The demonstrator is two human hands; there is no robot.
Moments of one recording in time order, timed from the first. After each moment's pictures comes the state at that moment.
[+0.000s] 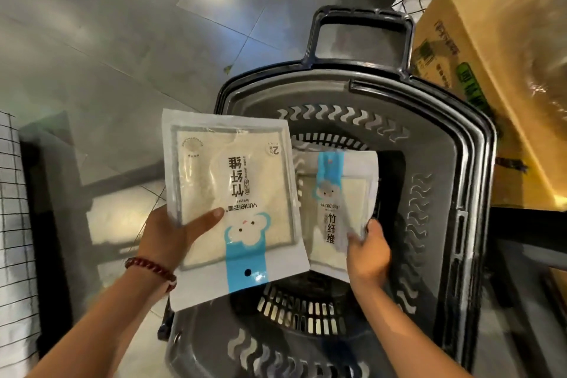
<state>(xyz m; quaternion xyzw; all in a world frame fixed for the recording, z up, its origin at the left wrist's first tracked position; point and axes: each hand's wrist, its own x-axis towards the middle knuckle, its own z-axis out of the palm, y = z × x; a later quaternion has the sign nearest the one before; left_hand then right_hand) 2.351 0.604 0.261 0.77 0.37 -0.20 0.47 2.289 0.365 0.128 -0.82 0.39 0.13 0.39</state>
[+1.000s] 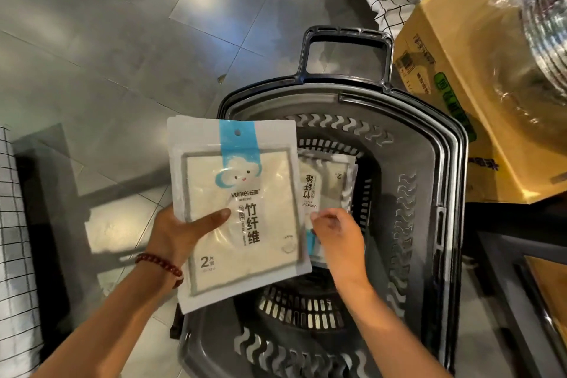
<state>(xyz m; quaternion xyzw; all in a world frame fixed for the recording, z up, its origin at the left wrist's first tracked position) 2.358 0.603 0.275 0.72 0.34 -0.19 0.57 2.314 0.396 0.204 -0.69 0.36 0.18 0.60</state>
